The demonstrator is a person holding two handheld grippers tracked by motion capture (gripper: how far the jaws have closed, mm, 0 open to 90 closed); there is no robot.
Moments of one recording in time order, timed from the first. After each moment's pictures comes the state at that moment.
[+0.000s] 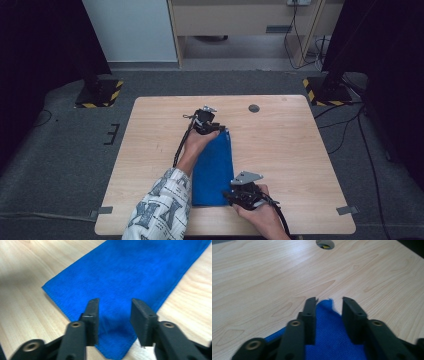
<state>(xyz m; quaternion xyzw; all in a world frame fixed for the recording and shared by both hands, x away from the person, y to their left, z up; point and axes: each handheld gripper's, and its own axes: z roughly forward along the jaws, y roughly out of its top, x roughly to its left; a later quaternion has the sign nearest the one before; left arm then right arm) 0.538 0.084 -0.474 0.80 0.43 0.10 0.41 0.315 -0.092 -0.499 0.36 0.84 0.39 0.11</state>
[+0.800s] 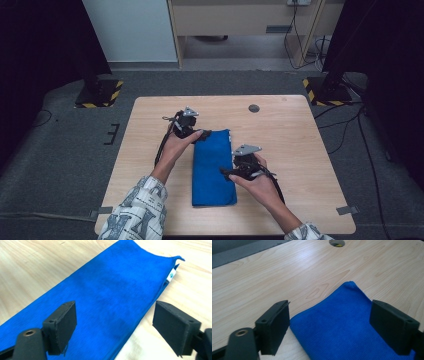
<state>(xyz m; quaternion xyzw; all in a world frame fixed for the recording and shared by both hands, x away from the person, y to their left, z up) 0.514 0.147 -0.462 0.81 0.39 0.15 0.40 0.398 -0.091 -0.488 0.37 0.82 0.40 0.14</state>
